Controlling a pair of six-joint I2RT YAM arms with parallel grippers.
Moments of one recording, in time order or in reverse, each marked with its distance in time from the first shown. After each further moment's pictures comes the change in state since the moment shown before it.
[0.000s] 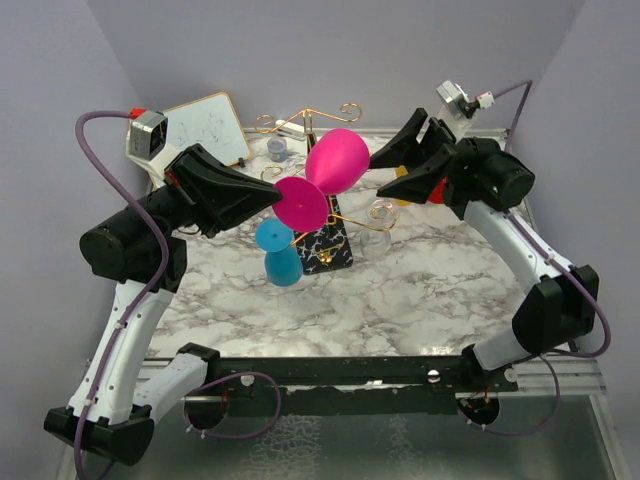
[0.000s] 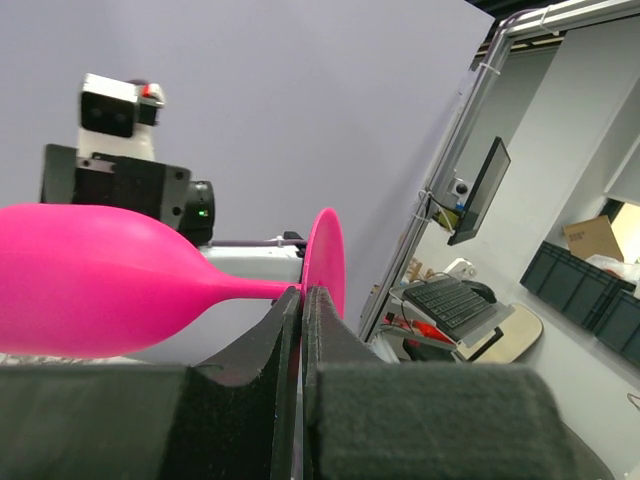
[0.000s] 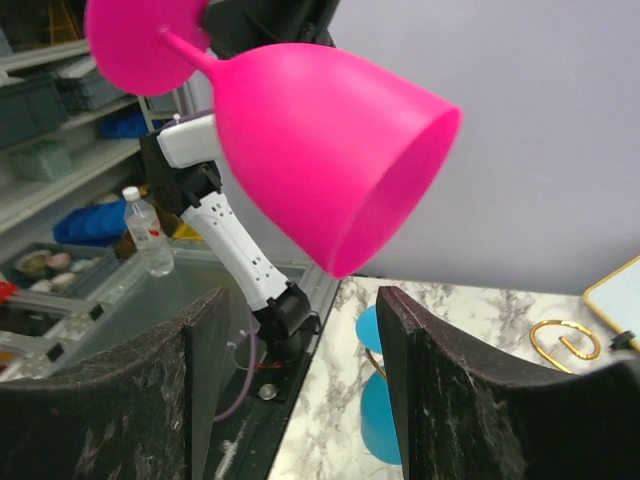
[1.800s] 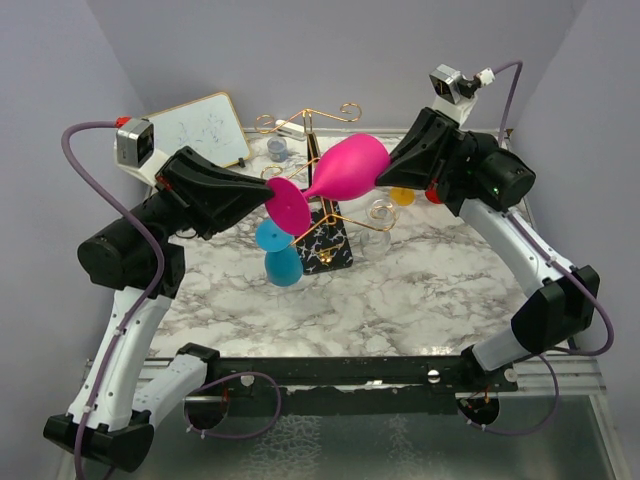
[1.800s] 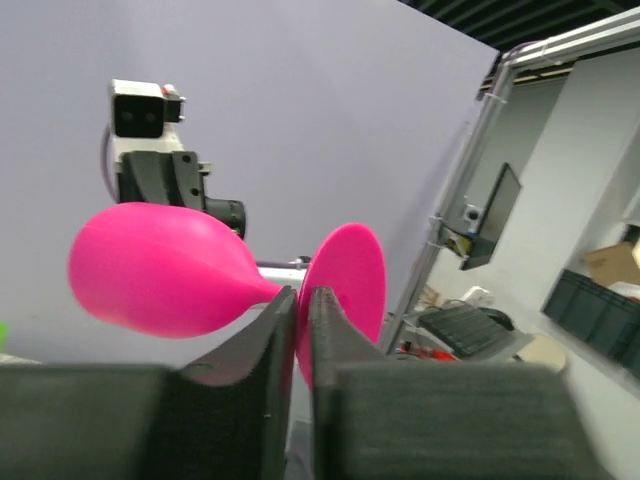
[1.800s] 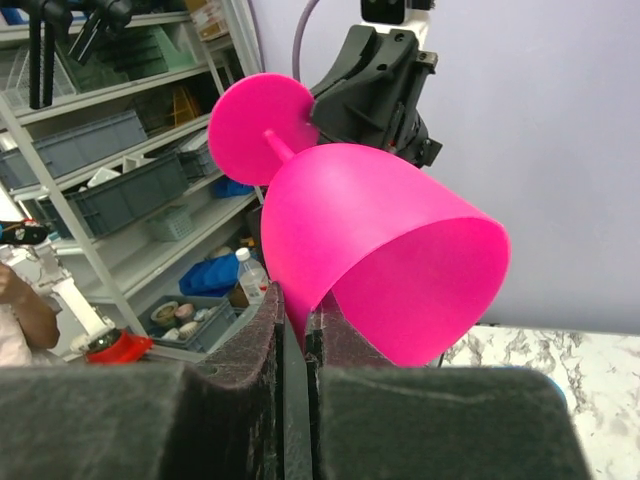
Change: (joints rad) left arm 0.007 -0.023 -0.045 0.031 -0.051 0.018; right arm 0.090 0.054 0.131 0.010 0.109 0.324
